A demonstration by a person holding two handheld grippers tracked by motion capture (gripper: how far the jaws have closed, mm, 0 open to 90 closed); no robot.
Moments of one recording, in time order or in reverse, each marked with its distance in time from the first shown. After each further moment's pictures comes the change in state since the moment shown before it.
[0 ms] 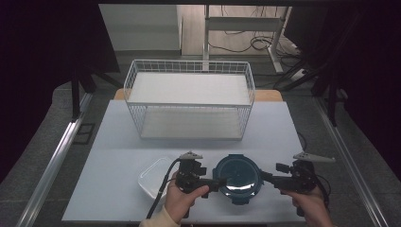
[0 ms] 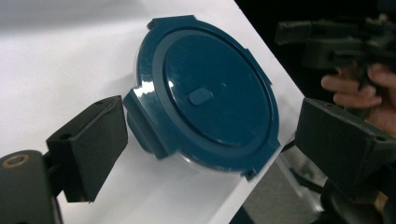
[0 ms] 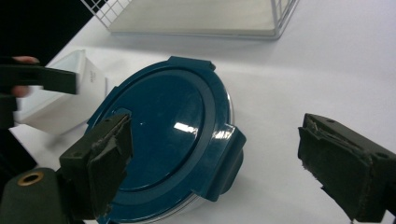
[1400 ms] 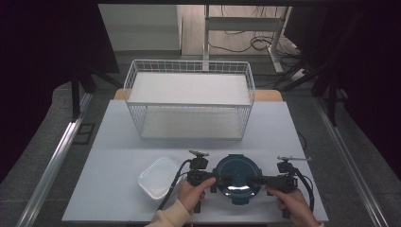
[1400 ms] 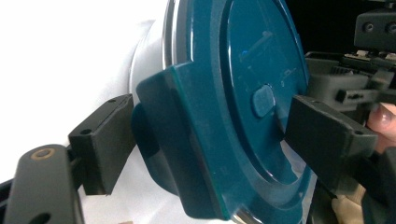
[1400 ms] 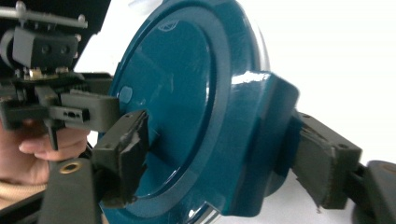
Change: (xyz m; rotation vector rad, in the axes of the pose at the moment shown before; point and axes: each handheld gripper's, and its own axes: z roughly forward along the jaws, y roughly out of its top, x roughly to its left) left arm 0.036 -0.004 0.058 0.134 -0.112 -0.244; right arm -0.018 -0.020 0.051 0.192 0.203 0.331
